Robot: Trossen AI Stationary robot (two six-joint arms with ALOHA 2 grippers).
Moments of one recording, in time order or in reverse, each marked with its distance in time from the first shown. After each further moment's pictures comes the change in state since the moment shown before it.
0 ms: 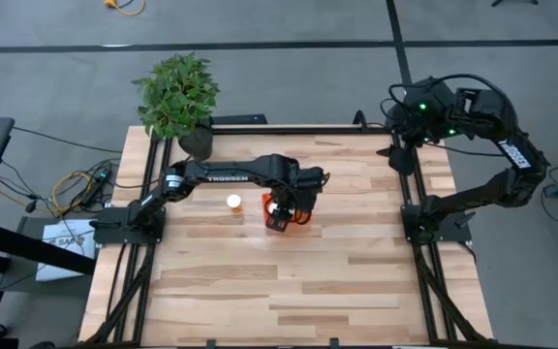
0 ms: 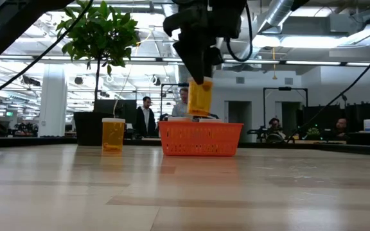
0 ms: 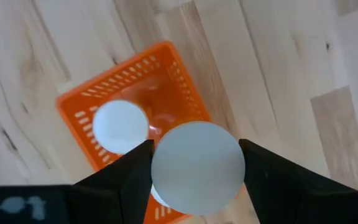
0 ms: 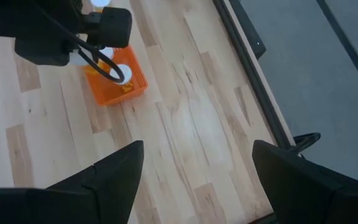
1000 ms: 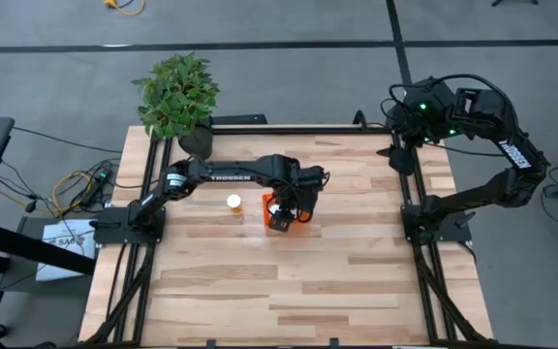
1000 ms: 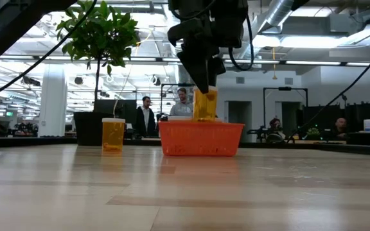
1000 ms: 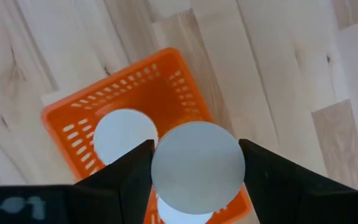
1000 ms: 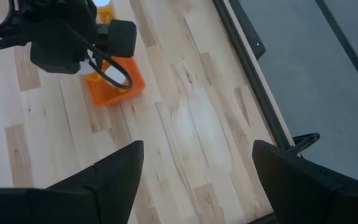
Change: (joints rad) left arm 0.018 0.008 -0.058 0.084 0.060 -0.003; right arm 0.000 -0.001 0.000 0.000 0.001 -0.005
